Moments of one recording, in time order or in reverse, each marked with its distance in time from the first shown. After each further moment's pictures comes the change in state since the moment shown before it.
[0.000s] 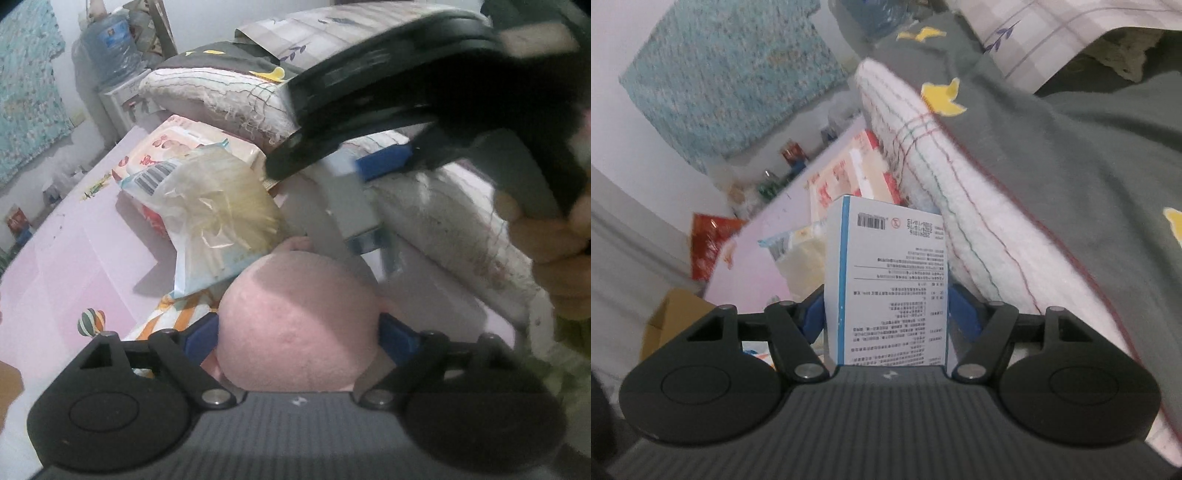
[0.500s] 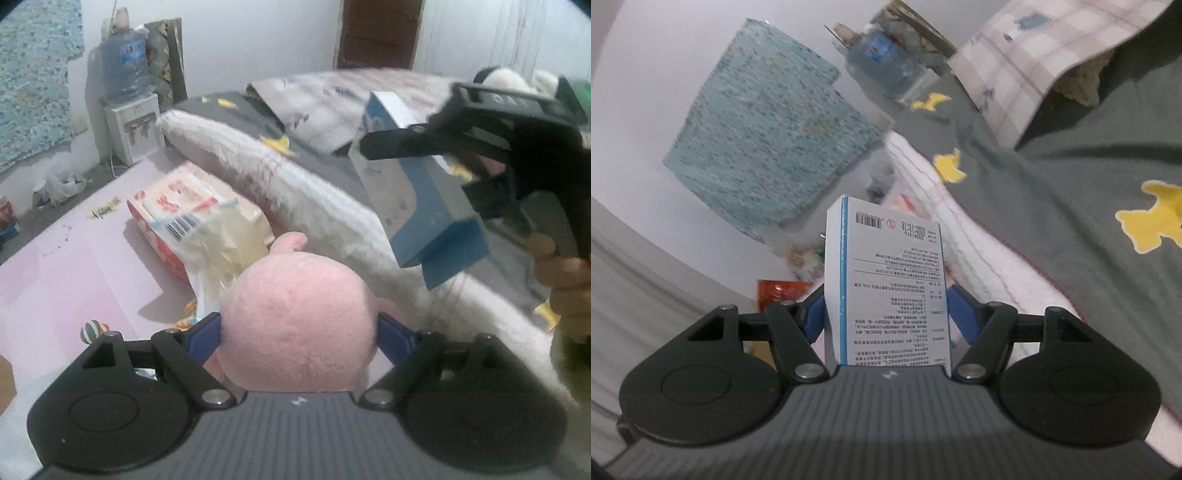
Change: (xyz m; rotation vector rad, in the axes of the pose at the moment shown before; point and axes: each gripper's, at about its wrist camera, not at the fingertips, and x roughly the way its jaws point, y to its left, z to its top) left arm -0.066 0.014 0.002 -0.111 -0.171 -0.091; right arm -0.092 -0.014 0.000 0.134 -0.166 0.208
